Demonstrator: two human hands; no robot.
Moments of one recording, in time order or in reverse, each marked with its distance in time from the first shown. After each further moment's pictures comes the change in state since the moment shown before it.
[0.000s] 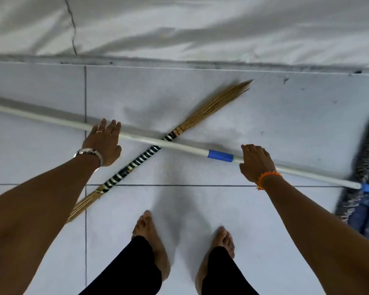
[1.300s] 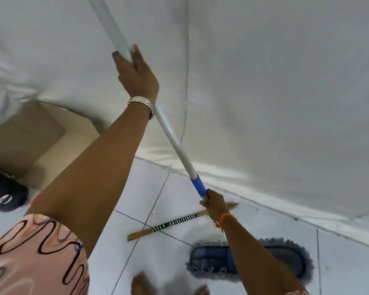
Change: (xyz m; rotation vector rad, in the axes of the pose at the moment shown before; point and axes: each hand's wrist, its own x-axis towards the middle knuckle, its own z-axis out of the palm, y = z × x) left_hand -0.554 -0.073 -0.698 -1.590 1.840 -0.429; right_hand -0.380 -0.211 -0.447 0.591 0.102 -0.413
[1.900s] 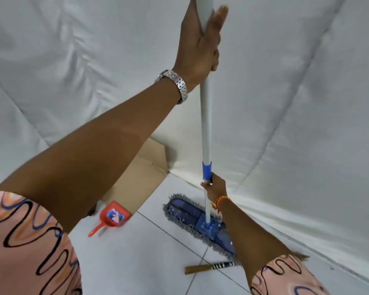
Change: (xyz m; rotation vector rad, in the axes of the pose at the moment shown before) left_hand 0.223 0.139 -0.232 -0.245 -0.642 0.303; right_hand 0.057 -0.360 0.203 0.204 0.169 -0.191
